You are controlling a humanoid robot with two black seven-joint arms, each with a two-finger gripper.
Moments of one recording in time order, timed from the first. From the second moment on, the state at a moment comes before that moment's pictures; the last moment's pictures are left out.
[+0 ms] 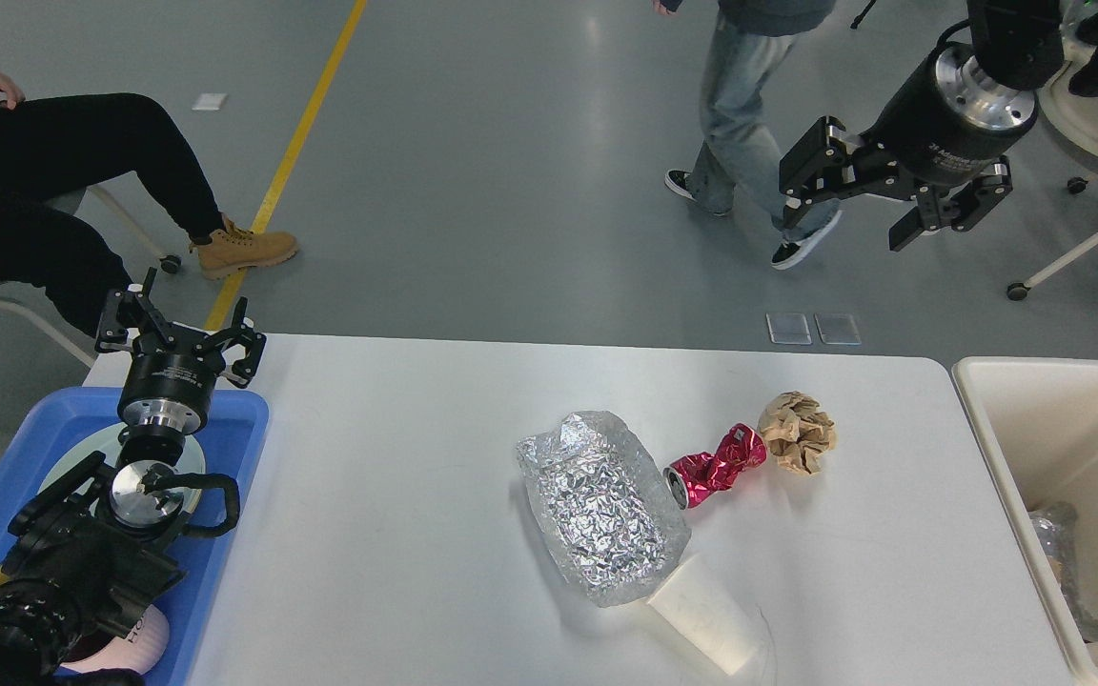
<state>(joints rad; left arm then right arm) -0.65 0.17 -1.04 -0.32 -0.14 -0.54 -0.36 2.06 -0.25 -1.25 0.90 0.11 0.92 -0.13</state>
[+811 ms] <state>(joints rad) -0.65 0.17 -1.04 -0.32 -0.14 -0.54 -0.36 1.38 -0.23 -1.08 0.74 0.11 0.29 -0.14</state>
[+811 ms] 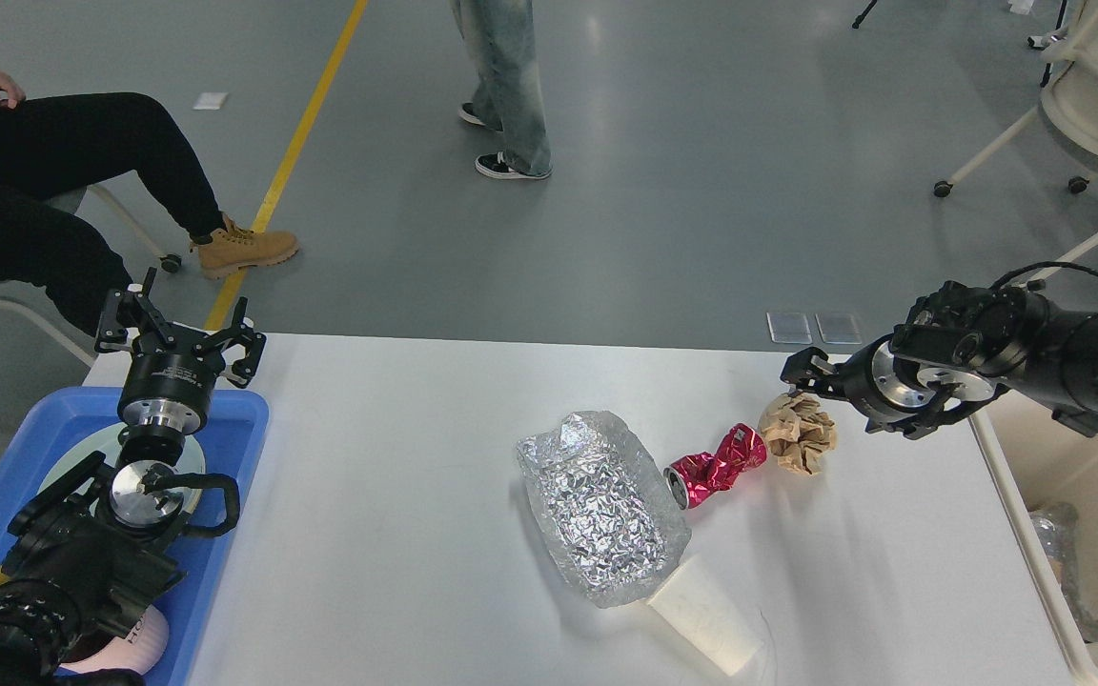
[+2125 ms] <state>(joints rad) -0.65 0.17 -1.04 -0.32 -0.14 -0.54 -0.36 1.19 -0.13 -1.01 0.60 0.11 0.22 -0.18</state>
